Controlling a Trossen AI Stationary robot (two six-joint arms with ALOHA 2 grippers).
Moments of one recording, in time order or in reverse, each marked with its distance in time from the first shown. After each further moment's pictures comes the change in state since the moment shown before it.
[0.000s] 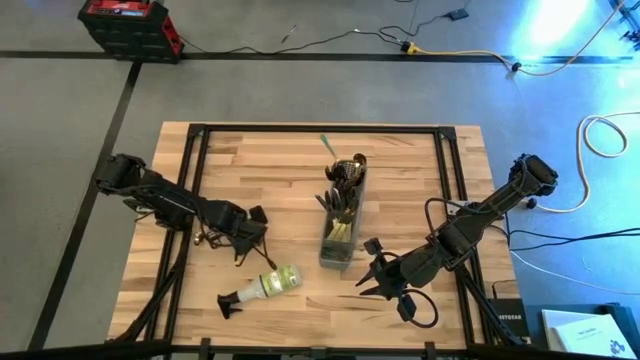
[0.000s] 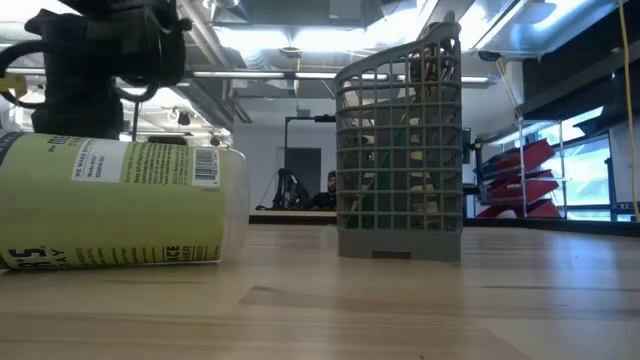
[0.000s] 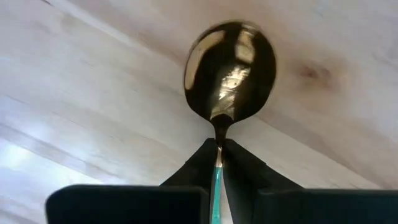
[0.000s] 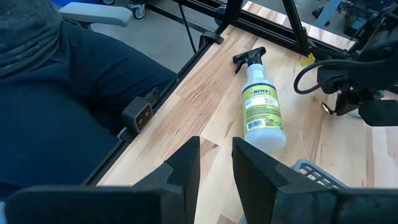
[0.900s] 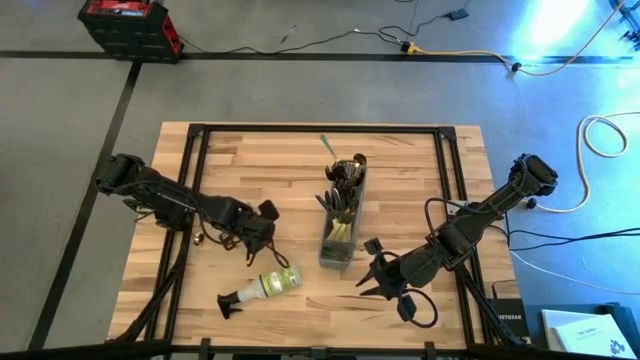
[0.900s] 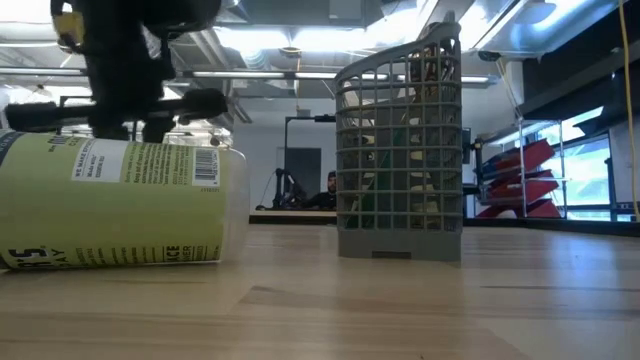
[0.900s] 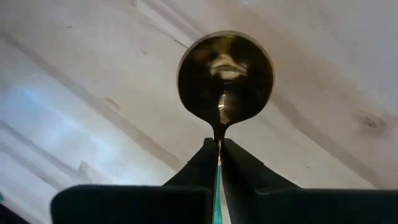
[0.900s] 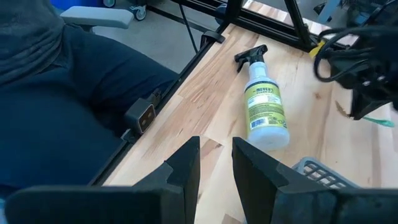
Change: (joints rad) left arm 0.003 -0.002 0.175 -0.015 -0.061 -0.078; right arm 0.000 0.000 0.000 -0.002 -0.008 0.034
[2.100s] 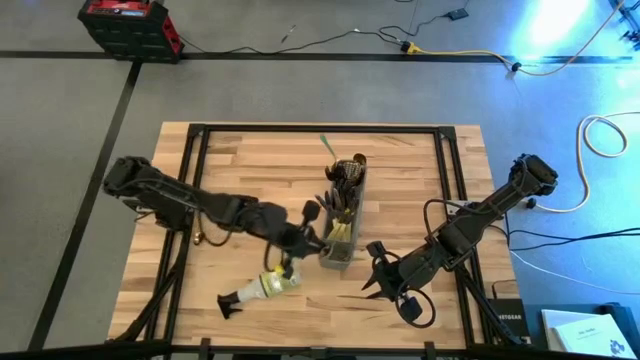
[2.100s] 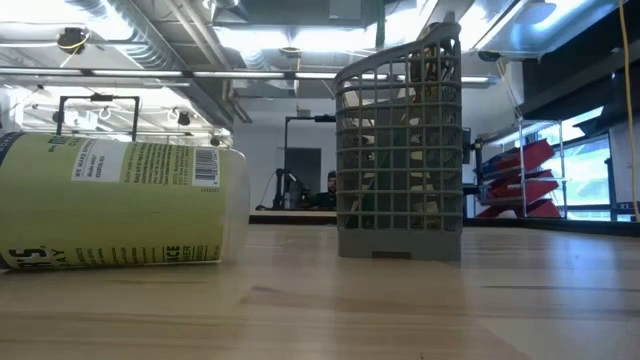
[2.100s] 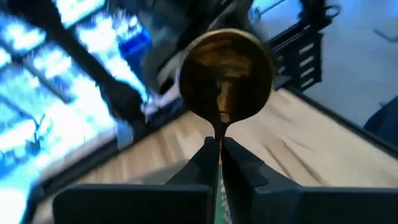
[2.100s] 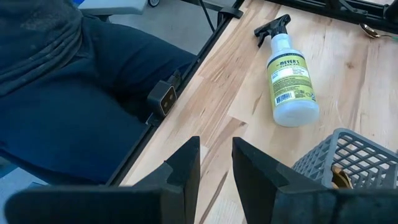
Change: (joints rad) left arm -0.020 0.080 0.318 0.844 0.241 -0.335; right arm 0.001 -0.002 0.000 -0.073 -0.079 0.101
